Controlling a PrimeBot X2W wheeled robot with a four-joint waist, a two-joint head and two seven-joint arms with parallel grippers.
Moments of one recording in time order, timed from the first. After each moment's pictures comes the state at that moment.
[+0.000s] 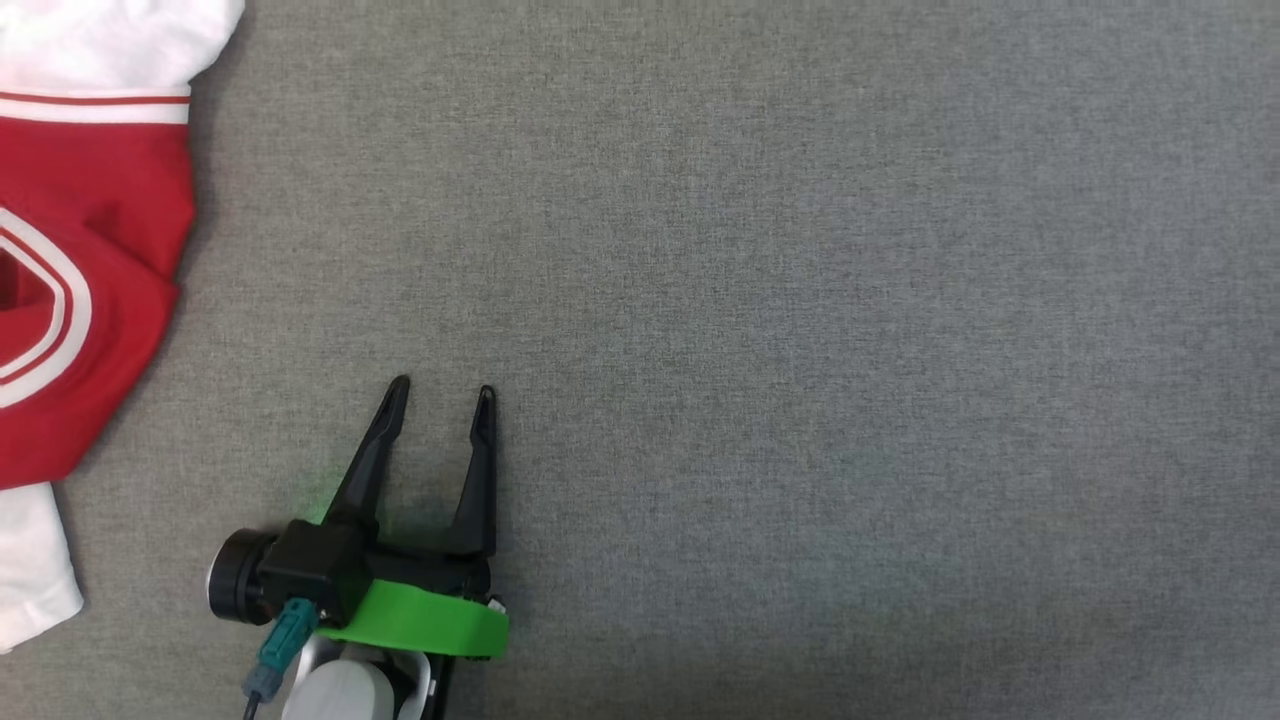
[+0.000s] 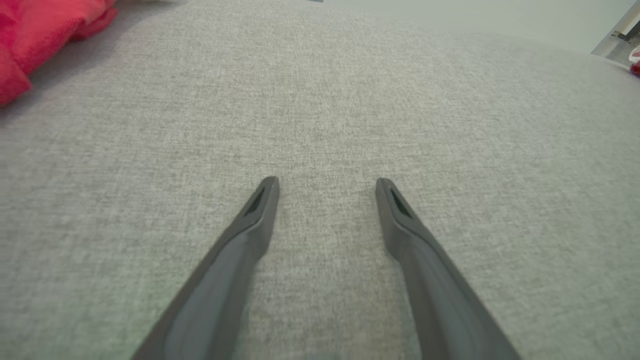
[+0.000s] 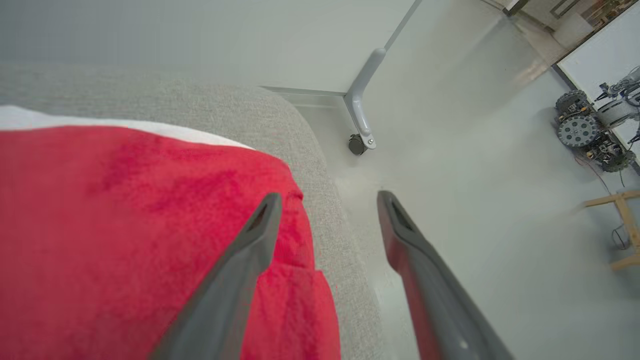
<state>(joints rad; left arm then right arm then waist) -0.09 0.05 -0.22 0.08 -0.20 -0.05 -0.27 -0.94 -0.76 -0.16 0.90 0.16 0.13 0.10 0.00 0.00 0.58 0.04</state>
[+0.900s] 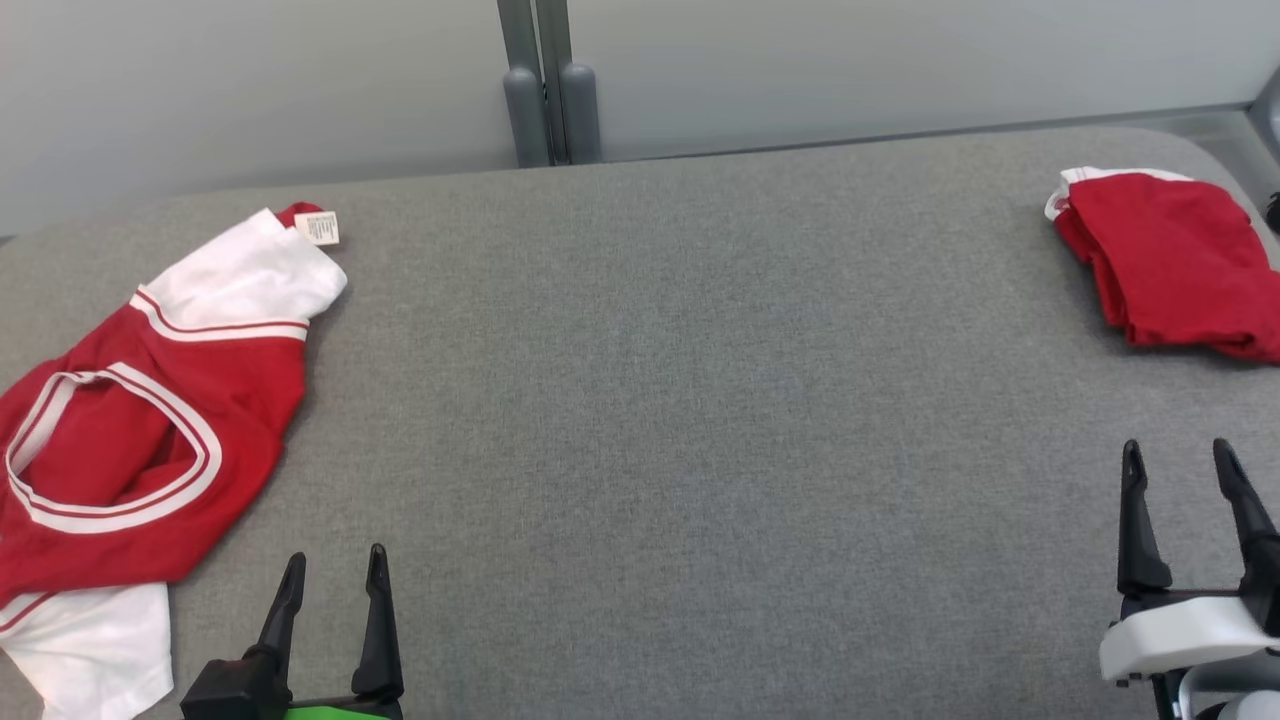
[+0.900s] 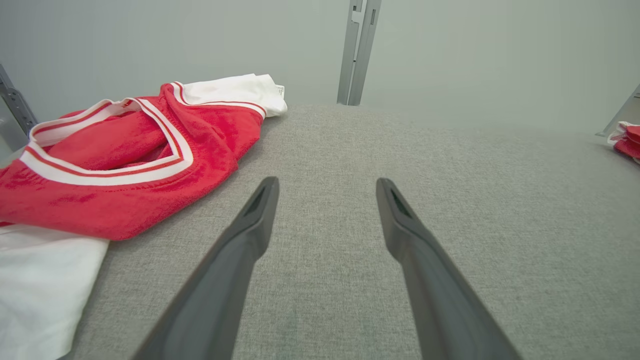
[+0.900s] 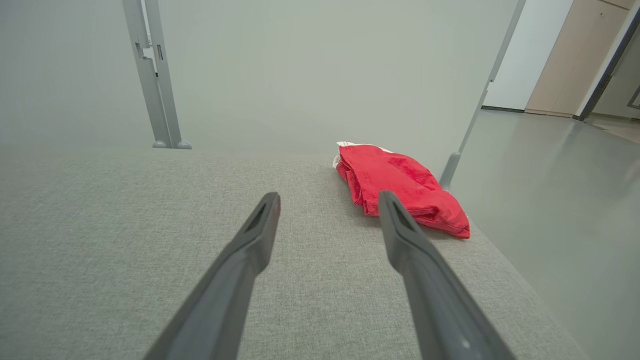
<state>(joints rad) 0.12 0.05 -0.05 0.14 -0.23 -0.05 -0.26 0.03 -0.08 -0.25 0.10 -0.02 0.13 -0.26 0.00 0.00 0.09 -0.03</state>
